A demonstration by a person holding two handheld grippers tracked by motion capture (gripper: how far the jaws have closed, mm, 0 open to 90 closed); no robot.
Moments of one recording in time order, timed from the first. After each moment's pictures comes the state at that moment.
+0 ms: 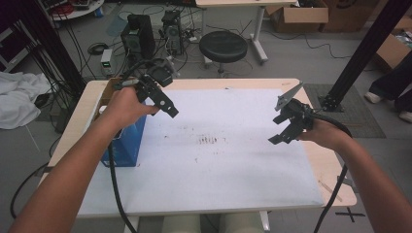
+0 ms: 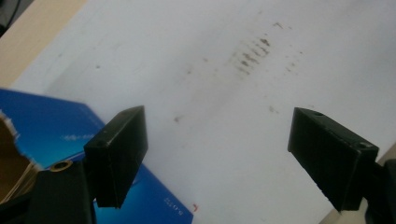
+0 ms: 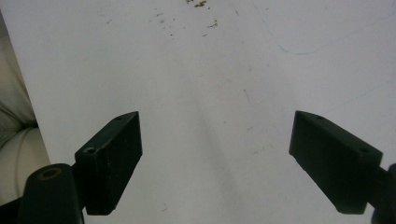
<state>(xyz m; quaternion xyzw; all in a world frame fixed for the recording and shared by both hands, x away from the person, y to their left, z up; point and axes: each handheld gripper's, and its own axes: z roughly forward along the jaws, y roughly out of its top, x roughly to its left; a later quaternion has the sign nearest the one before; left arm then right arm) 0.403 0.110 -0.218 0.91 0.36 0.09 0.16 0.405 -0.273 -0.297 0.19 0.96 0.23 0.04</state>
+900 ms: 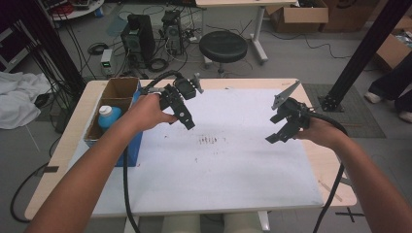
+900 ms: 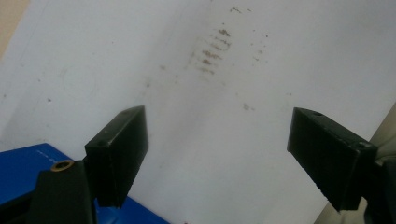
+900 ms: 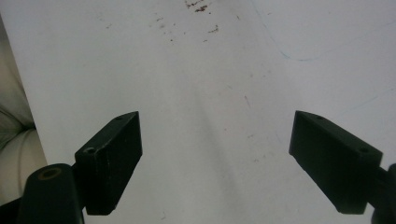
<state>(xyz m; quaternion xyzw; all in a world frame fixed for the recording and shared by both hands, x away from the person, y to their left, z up) 0.405 0.066 -0.243 0.95 0.28 0.06 0.12 0.410 -0.266 -0.298 0.19 0.96 0.23 0.04</state>
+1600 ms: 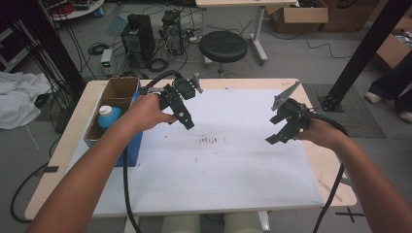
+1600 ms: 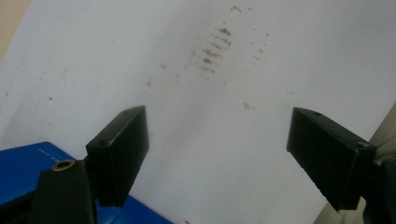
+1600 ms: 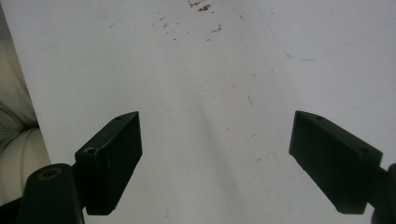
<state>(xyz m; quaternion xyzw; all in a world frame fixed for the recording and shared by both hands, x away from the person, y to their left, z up) 0.404 0.068 -0.241 0.95 0.28 0.07 0.12 0.408 -0.265 -0.298 0.18 0.96 0.23 0.04</state>
